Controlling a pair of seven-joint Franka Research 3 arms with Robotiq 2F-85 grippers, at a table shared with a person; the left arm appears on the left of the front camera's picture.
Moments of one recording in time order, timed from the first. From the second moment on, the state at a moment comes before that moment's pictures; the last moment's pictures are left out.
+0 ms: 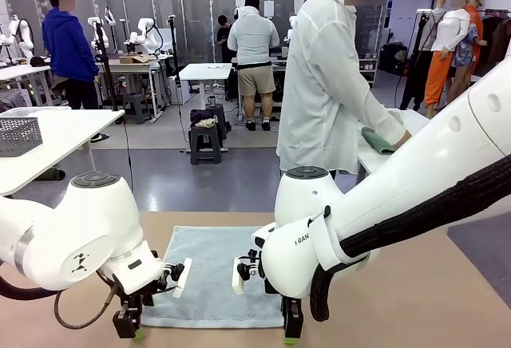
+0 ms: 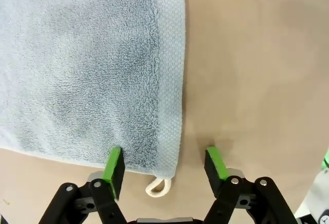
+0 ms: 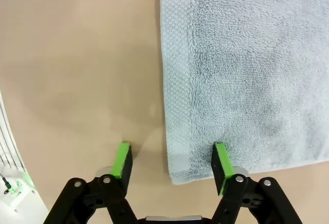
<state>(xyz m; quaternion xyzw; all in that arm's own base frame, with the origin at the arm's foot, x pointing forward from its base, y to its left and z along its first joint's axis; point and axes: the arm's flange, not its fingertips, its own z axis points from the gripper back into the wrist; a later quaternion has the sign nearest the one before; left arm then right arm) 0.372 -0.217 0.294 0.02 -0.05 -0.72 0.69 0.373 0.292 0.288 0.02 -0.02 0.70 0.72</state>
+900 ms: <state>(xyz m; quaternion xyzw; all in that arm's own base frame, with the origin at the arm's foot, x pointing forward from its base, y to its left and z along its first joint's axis) 0.378 -0.215 0.301 0.03 -0.06 -0.72 0.69 0.379 0.291 0.292 0.01 -0.04 0.70 0.72</state>
